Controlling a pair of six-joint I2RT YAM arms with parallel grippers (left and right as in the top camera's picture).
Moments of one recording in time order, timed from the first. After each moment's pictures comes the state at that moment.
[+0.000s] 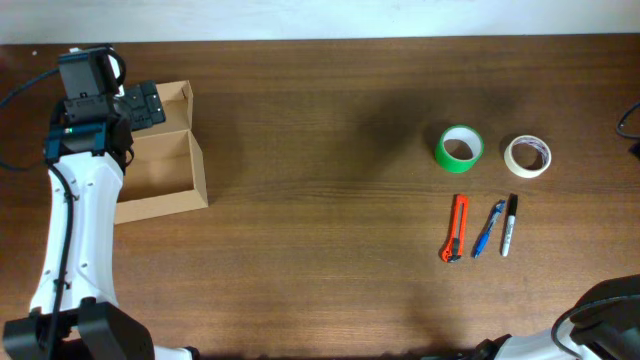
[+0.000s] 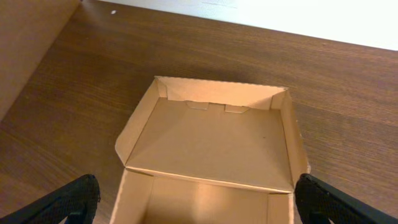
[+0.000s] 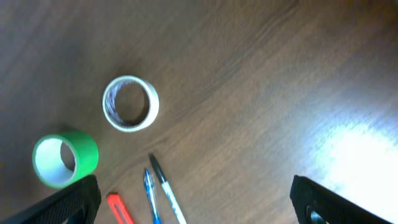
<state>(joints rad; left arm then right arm) 0.16 1.60 1.45 -0.61 -0.19 -0.03 -0.78 1.77 1.89 -1.29 -0.16 0.05</state>
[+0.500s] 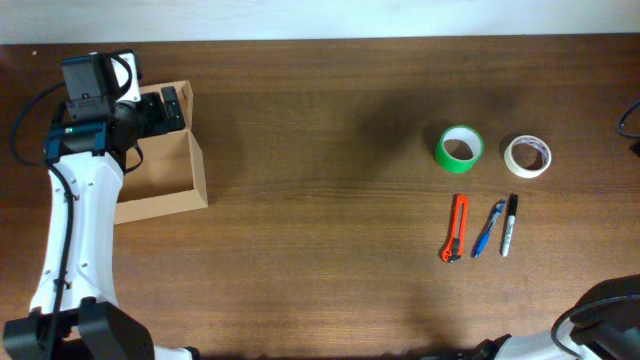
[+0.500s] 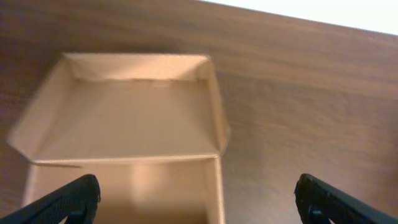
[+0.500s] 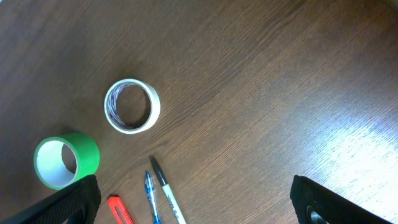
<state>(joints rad) 0.16 1.60 1.45 -0.69 0.10 -0.03 -0.78 1.77 1.89 -1.29 -0.16 0.05</state>
